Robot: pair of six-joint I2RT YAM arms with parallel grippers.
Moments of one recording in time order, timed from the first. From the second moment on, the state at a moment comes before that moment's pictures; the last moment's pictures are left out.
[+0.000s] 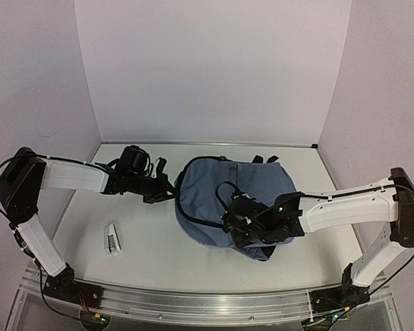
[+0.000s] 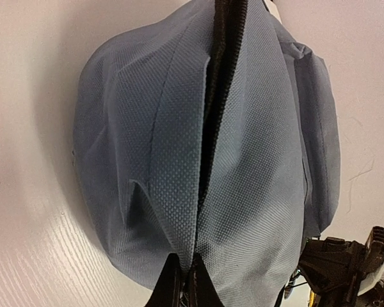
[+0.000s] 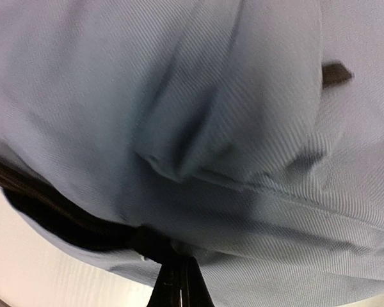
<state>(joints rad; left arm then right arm) -0.60 1.68 0.96 0.01 0.48 -0.73 1.19 1.61 1.04 -0.58 0.49 0.74</state>
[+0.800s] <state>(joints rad) -0.64 1.69 0.96 0.07 0.45 -0.75 1.25 1.96 1.59 -0.59 0.46 0.52</state>
